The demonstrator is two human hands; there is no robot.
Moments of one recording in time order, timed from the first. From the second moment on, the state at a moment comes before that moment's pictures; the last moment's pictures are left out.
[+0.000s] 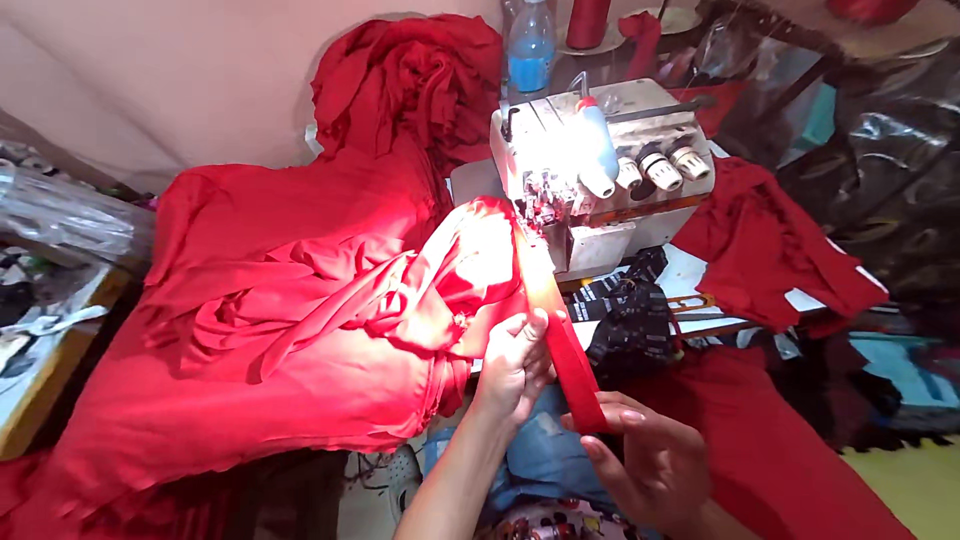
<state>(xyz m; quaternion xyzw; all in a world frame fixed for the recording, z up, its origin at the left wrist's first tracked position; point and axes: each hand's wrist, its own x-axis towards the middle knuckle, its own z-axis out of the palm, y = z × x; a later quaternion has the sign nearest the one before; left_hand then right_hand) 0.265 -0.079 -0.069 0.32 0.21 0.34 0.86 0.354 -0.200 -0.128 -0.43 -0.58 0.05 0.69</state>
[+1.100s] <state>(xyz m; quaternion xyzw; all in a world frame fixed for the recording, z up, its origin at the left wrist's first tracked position) 0.184 -0.103 0.042 1.00 0.00 0.00 0.05 0.355 -0.204 -0.093 -0.36 -0.64 0.20 0.64</state>
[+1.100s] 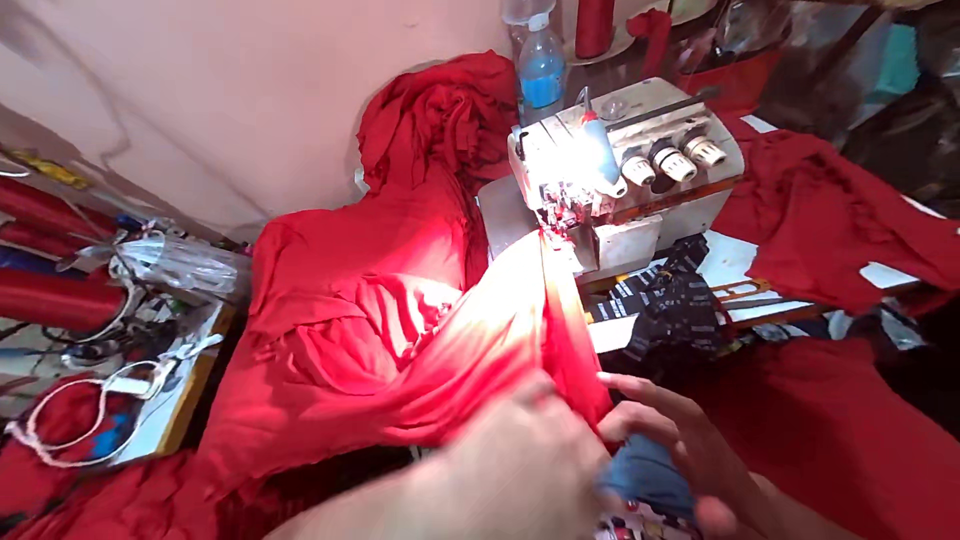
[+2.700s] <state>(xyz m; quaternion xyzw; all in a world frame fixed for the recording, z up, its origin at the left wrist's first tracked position) 0.151 -0.007 0.108 0.92 -0.08 0.05 0.39 0.342 -0.085 -0.043 -0.51 -0.80 0.25 0.19</state>
